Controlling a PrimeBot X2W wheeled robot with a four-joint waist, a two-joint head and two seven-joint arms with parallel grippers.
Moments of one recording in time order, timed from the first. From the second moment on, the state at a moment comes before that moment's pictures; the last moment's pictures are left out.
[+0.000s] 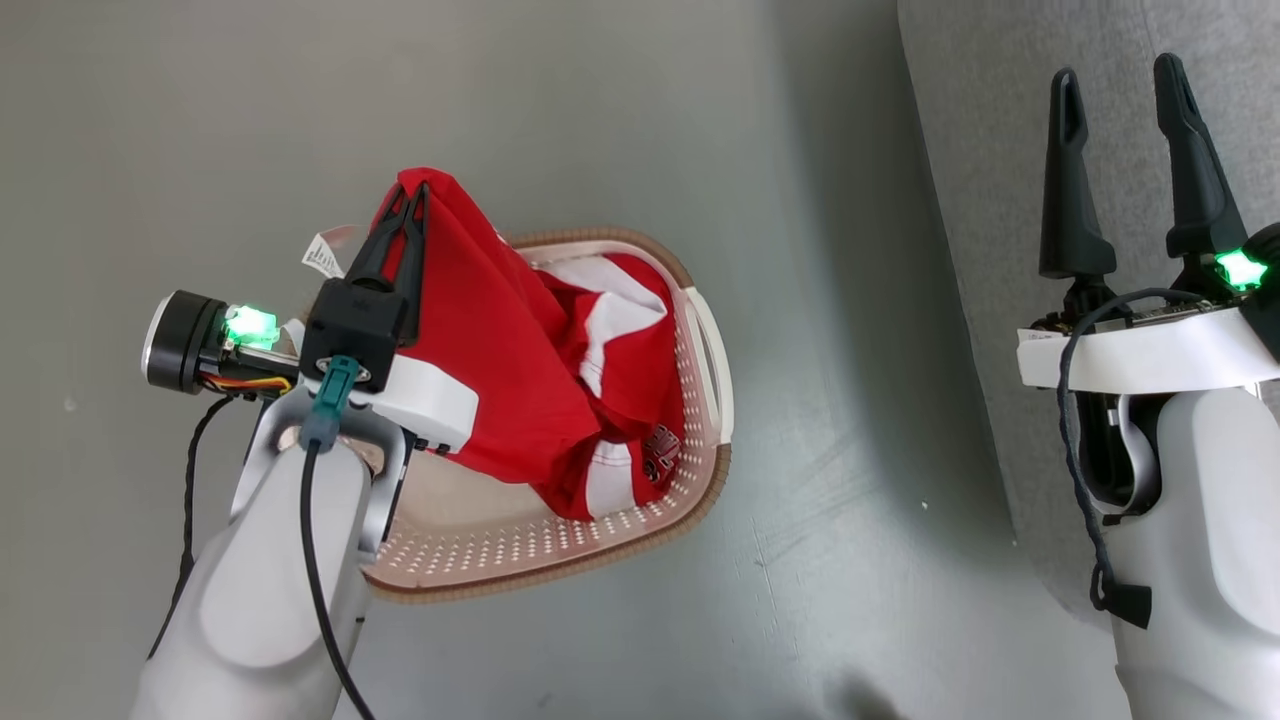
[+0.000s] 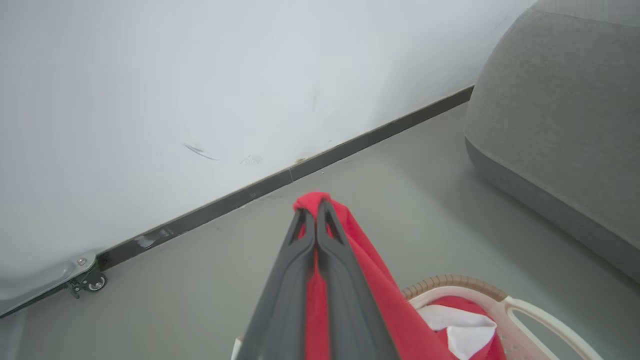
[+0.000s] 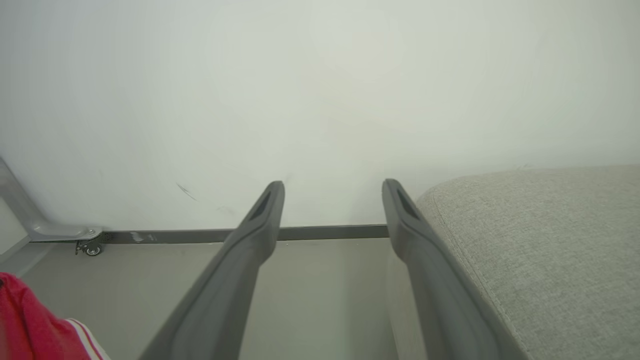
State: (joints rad) left arm -0.63 0.16 -0.32 0.49 0.02 0.13 -0.25; right arm -0.51 -0.05 -0.07 0.23 0.11 0.13 -0.25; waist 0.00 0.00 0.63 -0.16
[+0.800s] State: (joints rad) left arm -0.51 0.20 -0.32 0.33 -0.01 0.10 -0.25; right arm -0.41 -0.07 -0.03 0.28 0.04 0.13 -0.25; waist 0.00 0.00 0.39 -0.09
